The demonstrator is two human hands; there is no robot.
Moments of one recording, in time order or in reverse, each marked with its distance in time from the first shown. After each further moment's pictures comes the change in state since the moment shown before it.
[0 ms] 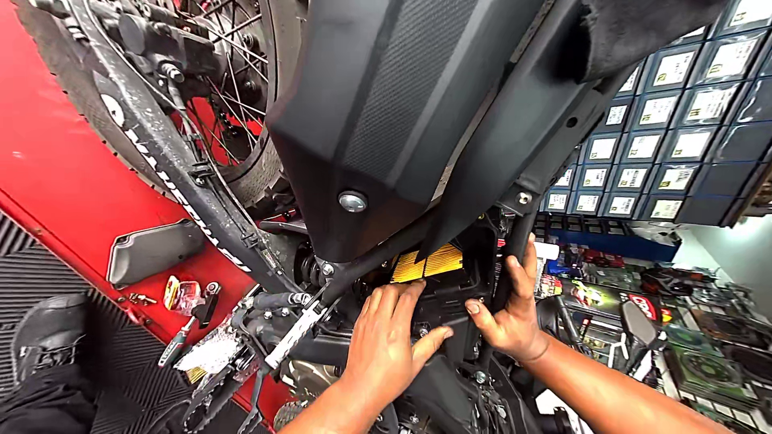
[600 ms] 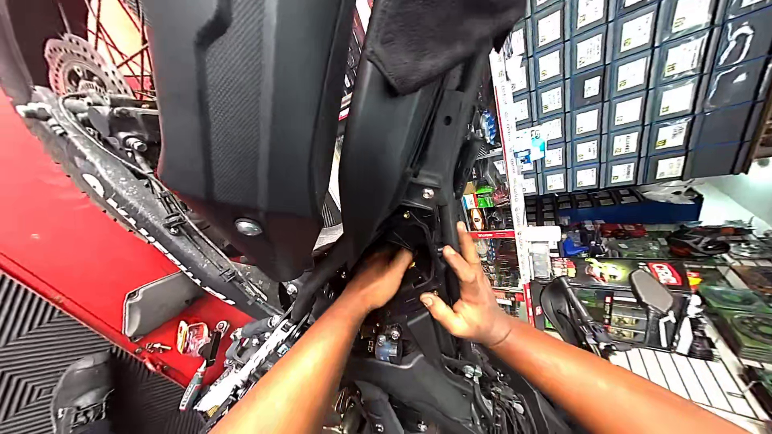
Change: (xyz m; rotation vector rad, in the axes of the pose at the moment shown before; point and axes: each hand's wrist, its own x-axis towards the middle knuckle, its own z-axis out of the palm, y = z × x) left_hand 0.109 0.017 0.008 -0.276 -0.593 -0.339; right_hand -0.001 0.002 0.002 0.089 0.026 -0.017
